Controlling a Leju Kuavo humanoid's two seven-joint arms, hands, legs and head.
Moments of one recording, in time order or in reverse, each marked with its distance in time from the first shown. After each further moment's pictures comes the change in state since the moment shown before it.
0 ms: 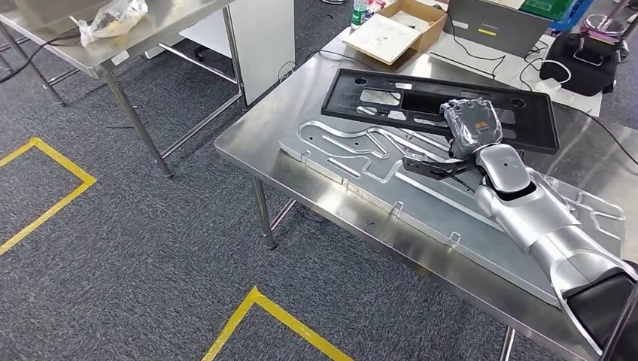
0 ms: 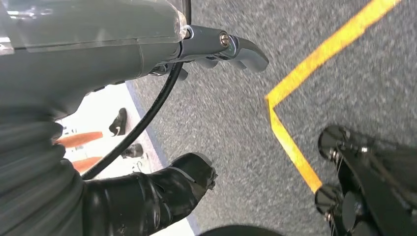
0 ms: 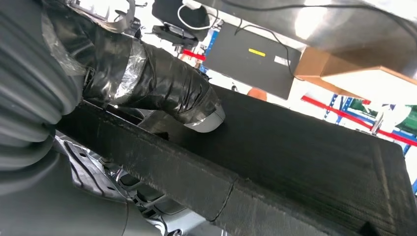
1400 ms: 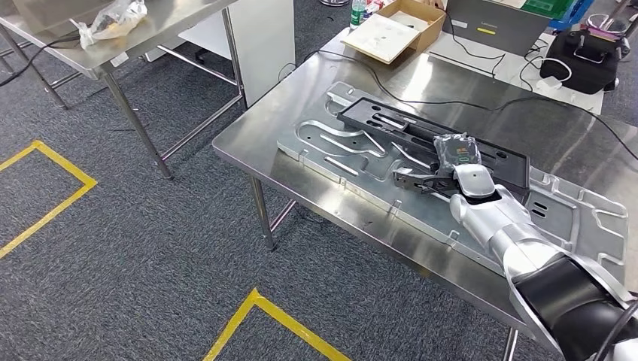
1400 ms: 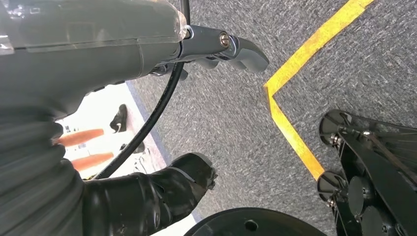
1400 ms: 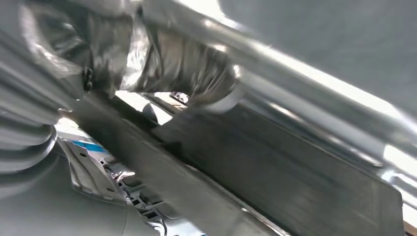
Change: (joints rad) left arm -0.007 0.002 0.032 0.005 -0.015 -0.032 0.009; right arm -0.088 0.219 -0.019 0.450 0.037 0.133 0.074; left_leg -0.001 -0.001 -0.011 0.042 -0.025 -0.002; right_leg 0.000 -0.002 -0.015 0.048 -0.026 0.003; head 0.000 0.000
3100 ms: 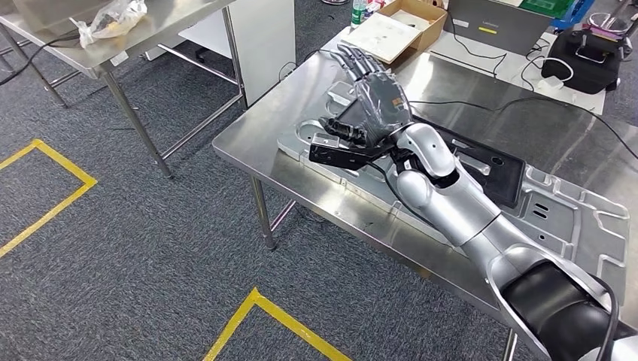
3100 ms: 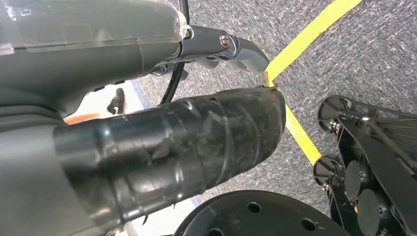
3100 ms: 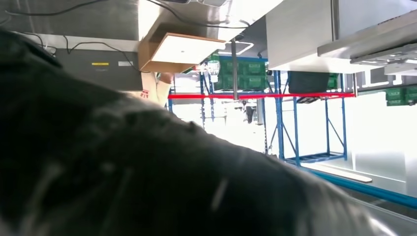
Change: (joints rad) left arm 0.002 -0.022 0.069 -0.018 -0.029 -0.039 -0.015; right arm 0.015 0.062 0.055 -0.740 -0.305 -0.038 -0.177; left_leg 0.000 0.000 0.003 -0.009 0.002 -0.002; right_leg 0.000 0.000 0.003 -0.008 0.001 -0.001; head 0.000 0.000
